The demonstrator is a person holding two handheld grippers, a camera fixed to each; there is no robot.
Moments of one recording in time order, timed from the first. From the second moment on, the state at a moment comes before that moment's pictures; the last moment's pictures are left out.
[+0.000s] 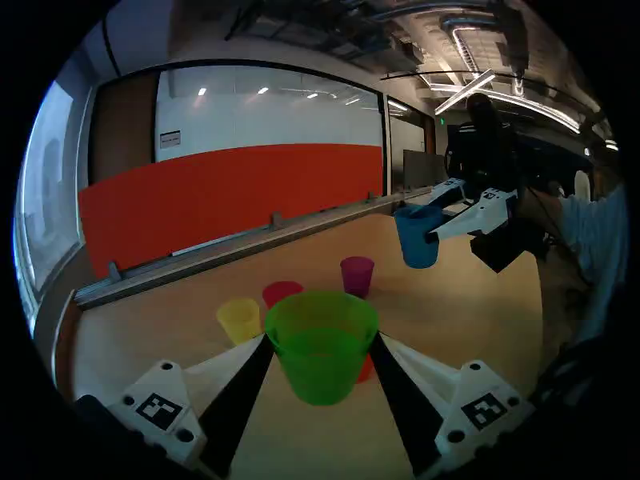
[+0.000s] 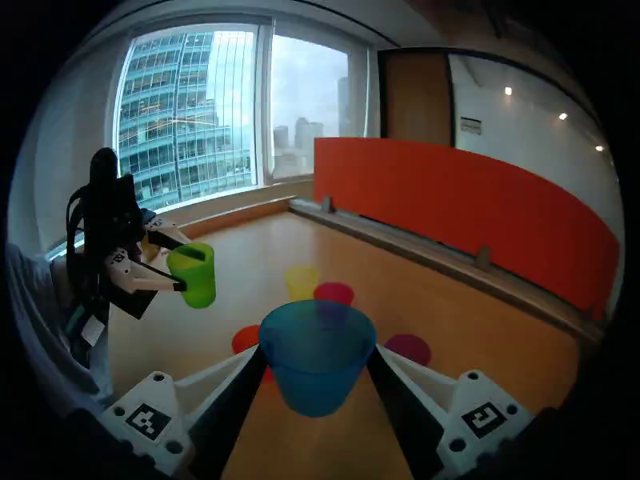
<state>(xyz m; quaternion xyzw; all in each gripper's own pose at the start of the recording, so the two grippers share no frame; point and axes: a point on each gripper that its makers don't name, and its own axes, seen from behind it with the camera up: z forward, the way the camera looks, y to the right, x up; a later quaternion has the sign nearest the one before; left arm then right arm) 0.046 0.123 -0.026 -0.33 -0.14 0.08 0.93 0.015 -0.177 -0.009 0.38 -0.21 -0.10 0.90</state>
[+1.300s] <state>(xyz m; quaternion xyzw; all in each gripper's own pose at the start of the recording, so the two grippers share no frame) -0.041 0.121 -0.024 -0.34 -0.26 0.15 0.89 -0.084 -0.162 -0.012 0.37 -0.29 -0.15 0.87</state>
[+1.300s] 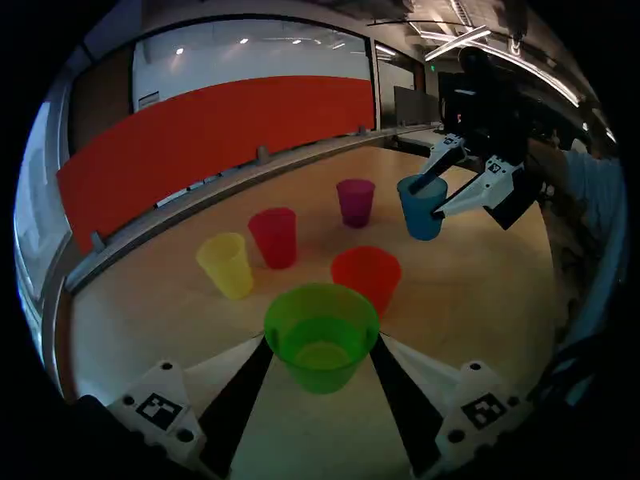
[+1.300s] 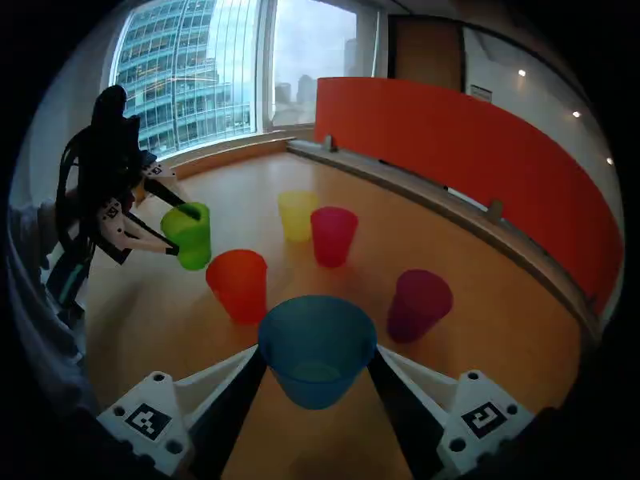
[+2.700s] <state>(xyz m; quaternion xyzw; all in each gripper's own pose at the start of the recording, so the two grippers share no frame) -0.088 0.111 -0.022 -0.34 -0.31 0.14 0.88 -0.110 -0.161 -0.012 0.36 -0.31 -0.16 0.87</state>
